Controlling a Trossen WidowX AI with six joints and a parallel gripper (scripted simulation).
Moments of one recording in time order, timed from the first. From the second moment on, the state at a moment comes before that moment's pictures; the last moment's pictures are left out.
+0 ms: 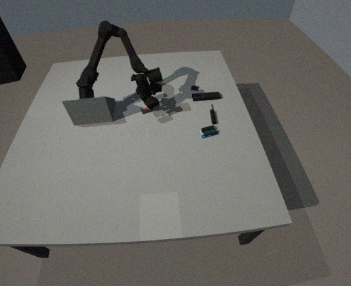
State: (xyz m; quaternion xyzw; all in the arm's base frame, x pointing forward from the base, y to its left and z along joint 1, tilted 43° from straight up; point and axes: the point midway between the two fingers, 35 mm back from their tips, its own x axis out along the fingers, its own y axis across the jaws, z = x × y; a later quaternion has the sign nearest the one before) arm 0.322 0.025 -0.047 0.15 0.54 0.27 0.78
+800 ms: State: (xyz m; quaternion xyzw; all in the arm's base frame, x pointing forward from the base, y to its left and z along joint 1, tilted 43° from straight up) arm 0.324 0.028 -0.044 0.12 0.60 0.27 0.74
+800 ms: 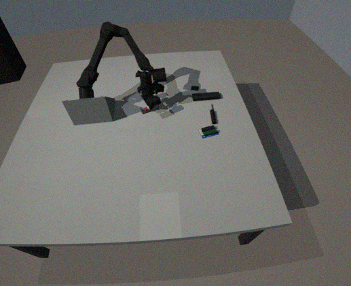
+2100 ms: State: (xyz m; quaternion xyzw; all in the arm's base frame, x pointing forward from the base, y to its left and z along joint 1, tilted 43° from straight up) arm 0.326 0.038 -0.044 0.09 0.66 0.27 0.70
